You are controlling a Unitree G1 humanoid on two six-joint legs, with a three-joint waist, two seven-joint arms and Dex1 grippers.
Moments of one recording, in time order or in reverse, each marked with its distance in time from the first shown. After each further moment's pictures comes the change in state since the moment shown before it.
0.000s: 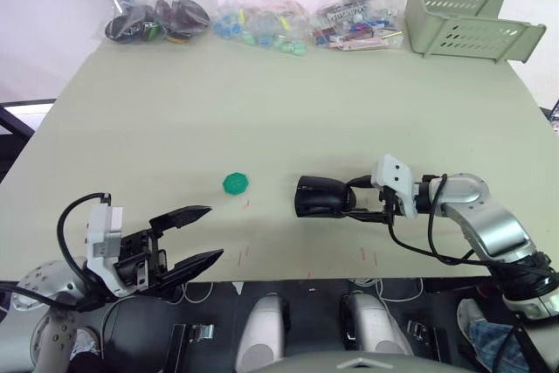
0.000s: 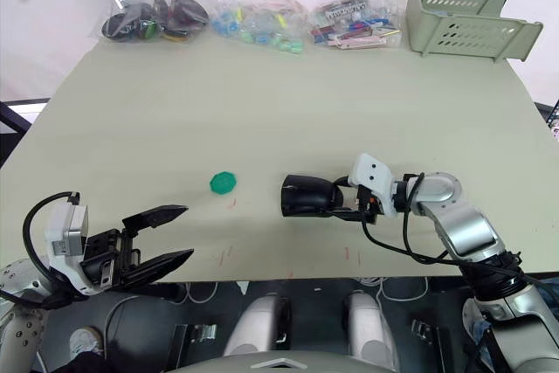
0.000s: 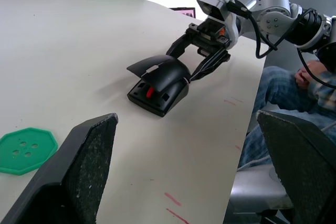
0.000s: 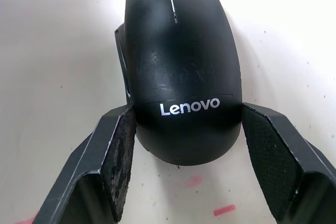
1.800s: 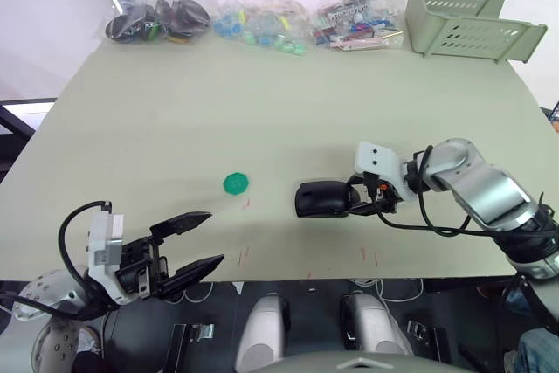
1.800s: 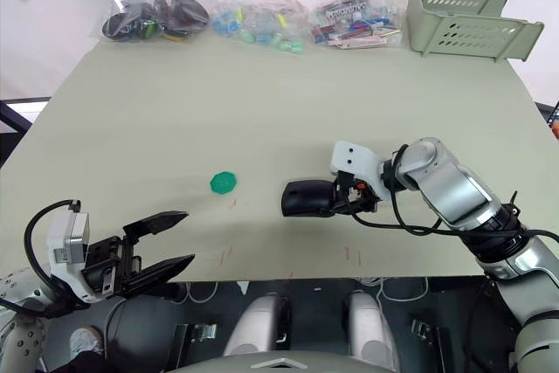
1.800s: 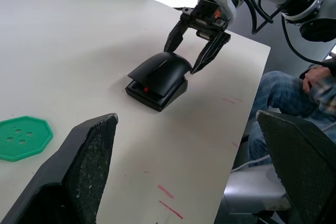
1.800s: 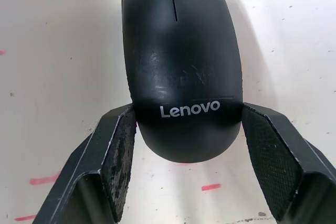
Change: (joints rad) left arm 0.043 -0.022 -0.001 -0.013 0.001 -0.012 0.009; right arm -0.295 -0.101 0.209 -0.087 -0.053 0.424 0.074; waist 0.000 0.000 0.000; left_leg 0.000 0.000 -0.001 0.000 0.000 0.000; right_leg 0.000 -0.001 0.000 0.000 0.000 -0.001
